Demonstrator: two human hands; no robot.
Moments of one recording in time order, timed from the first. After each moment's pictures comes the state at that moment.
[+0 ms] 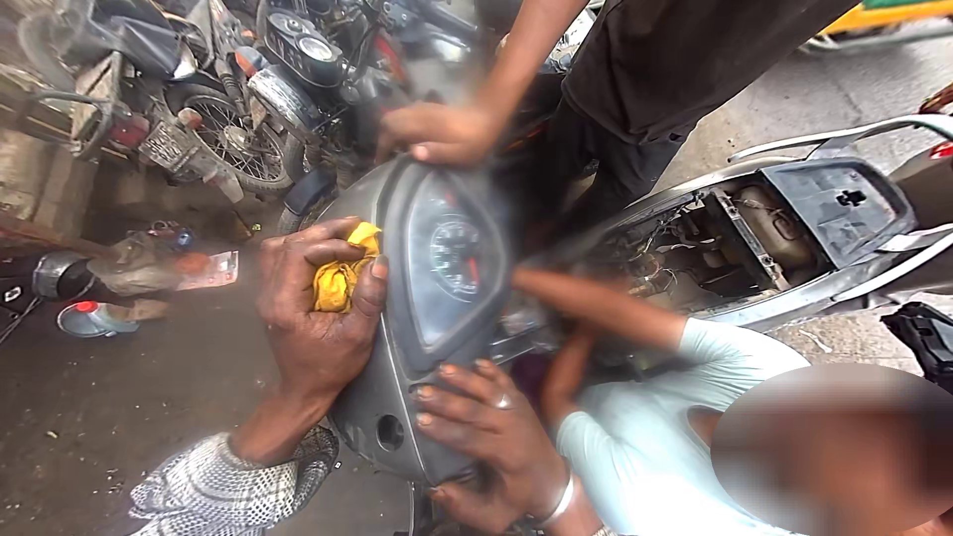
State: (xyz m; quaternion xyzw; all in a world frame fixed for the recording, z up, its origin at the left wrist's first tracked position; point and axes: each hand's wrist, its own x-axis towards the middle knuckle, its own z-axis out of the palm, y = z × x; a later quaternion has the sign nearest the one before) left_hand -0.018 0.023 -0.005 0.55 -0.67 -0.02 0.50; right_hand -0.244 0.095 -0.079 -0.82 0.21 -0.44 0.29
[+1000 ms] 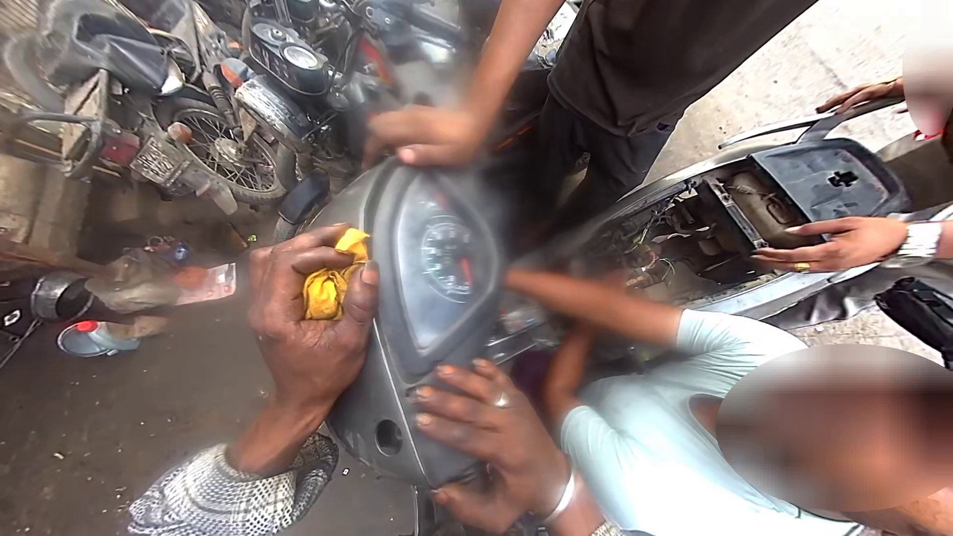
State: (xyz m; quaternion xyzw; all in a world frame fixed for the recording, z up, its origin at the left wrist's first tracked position) left_hand -0.015 0.022 -0.005 0.55 -0.67 -0.02 0.50; right_hand -0.241 0.096 -0.079 -0.82 0.22 -0.45 0.29
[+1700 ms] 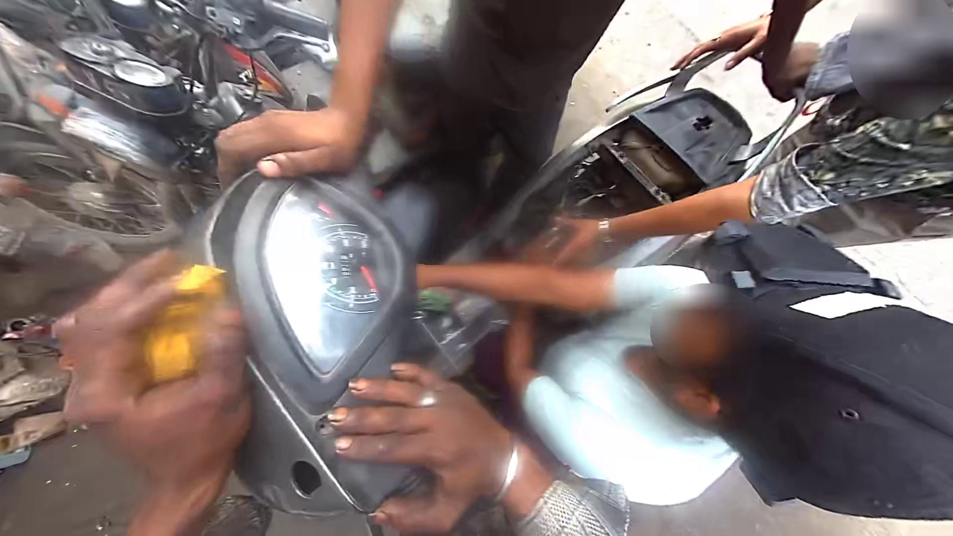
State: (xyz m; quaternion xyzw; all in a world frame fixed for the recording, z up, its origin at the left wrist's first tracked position) left_hand 0.004 0.026 -0.009 0.57 -0.69 -0.07 0.44; right_hand -0.243 0.095 -0.063 -0.80 0.21 -0.45 0.33
